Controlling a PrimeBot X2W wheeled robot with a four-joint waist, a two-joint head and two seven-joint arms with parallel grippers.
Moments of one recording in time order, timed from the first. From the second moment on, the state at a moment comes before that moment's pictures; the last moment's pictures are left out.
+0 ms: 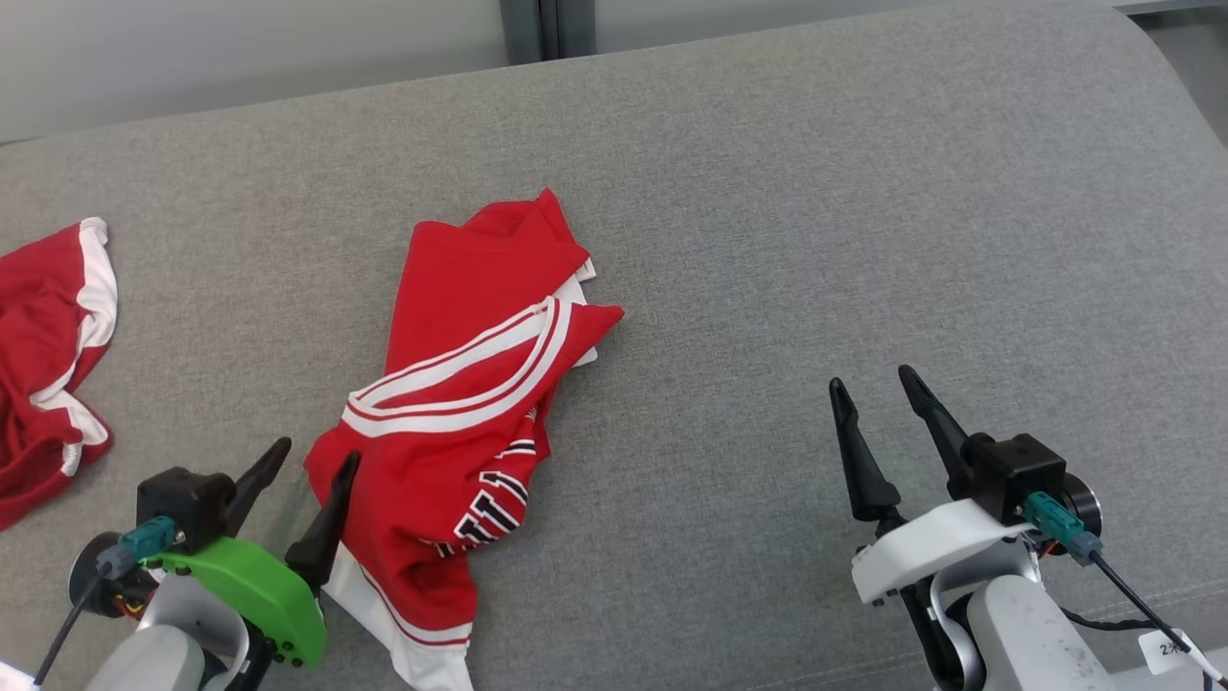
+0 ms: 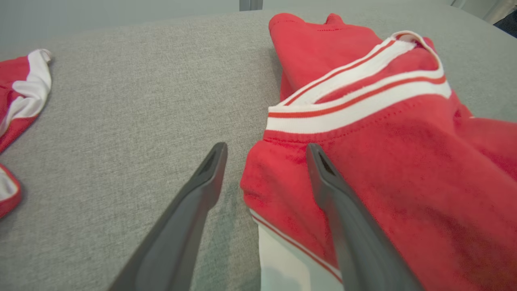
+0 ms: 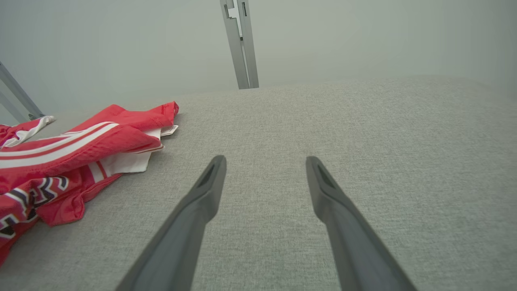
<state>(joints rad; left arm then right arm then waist) -0.24 0.48 -0.45 0.35 -0.63 -0.13 -0.11 -0.17 -0.05 0.15 0.29 0.17 0.13 -0.26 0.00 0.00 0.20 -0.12</state>
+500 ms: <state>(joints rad) -0.15 0.45 -0.47 0.40 -0.66 -0.11 -0.14 -0.16 -0.05 0.15 0.30 0.16 0.13 -0.26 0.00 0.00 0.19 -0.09</state>
